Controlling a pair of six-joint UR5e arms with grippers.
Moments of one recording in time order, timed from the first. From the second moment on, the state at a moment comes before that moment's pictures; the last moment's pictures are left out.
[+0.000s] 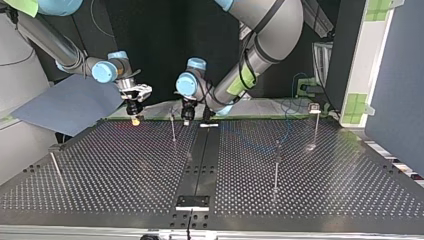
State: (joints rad) left arm -0.65 -2.59 -1.18 -2.69 -1.95 -1.76; right arm 1.77 -0.76 1.67 -0.87 1.22 1.70
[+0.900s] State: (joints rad) left arm -0.63 -2.63 -1.09 -2.73 -1.95 -1.76; right arm 1.75 -0.75 1.66 -0.91 1.27 1.73
